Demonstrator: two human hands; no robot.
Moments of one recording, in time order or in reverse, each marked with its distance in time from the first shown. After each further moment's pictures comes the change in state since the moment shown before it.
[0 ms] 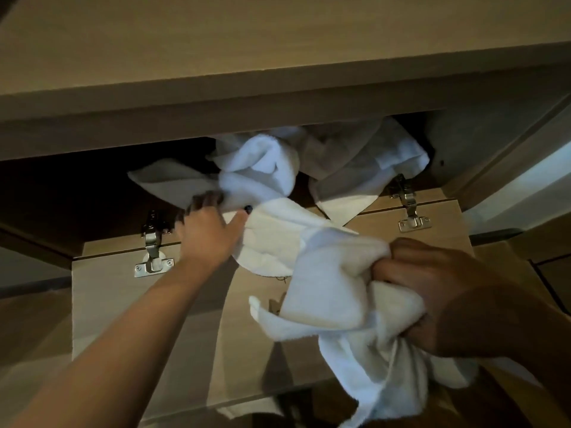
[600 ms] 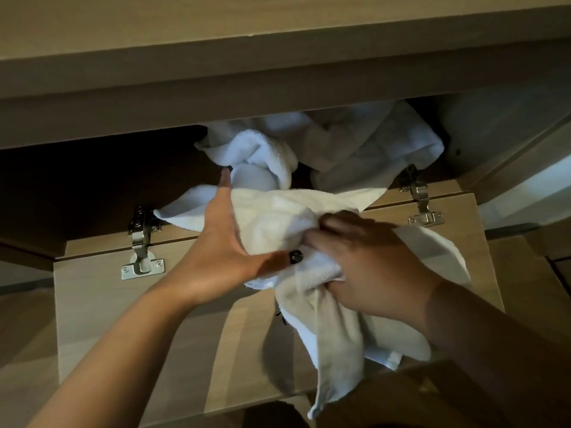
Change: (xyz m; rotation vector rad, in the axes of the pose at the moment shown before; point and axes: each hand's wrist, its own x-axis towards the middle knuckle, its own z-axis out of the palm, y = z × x) left_hand -0.049 0.025 -0.040 -0.562 -0.506 0.137; right_hand 0.076 -0.004 0.047 -0.152 0.139 0.021
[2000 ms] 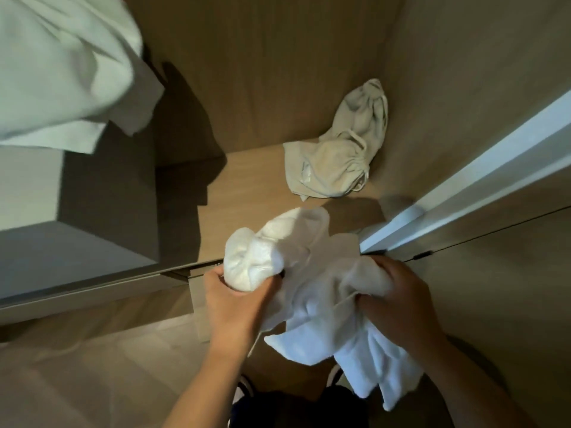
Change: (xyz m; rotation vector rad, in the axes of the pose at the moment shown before) left_hand -0.276 0.455 -0.150 -0.389 0.467 -0.360; right_hand -0.052 -0.183 -0.519 0.483 0.100 0.922
